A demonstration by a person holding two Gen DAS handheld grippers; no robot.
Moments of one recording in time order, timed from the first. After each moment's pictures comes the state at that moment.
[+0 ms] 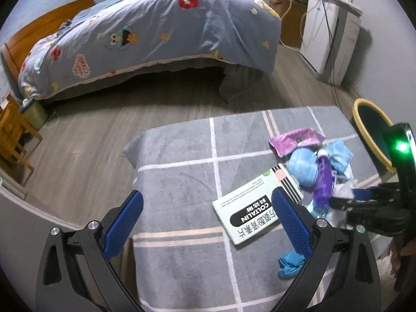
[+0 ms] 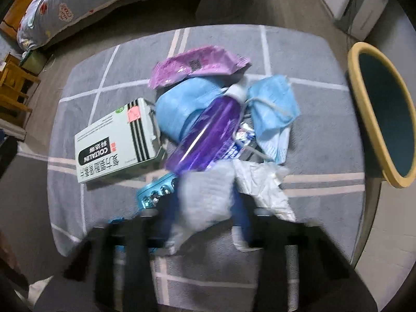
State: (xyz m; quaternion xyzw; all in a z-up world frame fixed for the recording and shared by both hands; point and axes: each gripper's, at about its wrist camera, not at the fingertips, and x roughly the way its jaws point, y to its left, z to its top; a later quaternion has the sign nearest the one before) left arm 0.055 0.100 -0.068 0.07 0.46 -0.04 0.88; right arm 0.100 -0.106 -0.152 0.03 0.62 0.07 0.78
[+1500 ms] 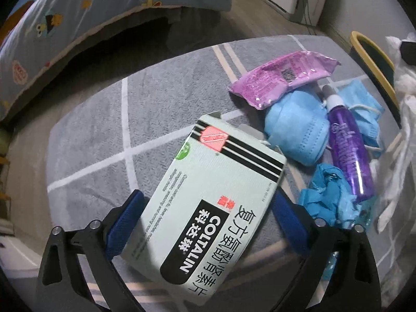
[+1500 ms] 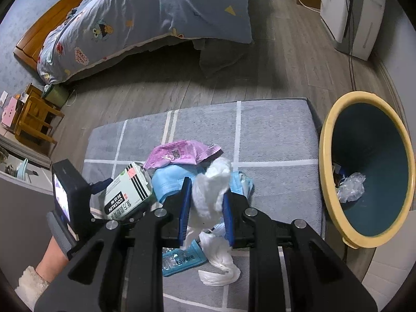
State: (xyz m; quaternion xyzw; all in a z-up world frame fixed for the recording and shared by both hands) left arm 0.144 0.038 -0.183 0.13 0.55 -0.14 0.81; right arm 0.156 -0.181 -0.079 0.10 0.55 0.11 0.82
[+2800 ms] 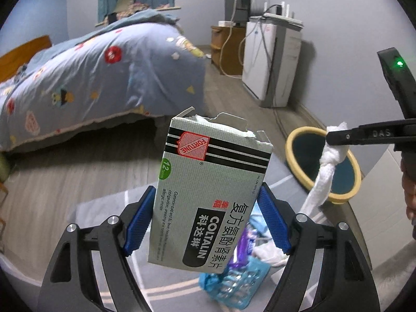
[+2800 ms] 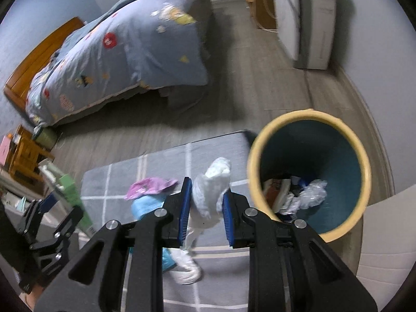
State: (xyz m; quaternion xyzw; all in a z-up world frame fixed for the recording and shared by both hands) left arm 0.088 -0.034 -0.011 0.08 0.36 -0.18 0.91; right arm 0.128 -0.275 -0.021 0.15 0.48 0.03 0.86
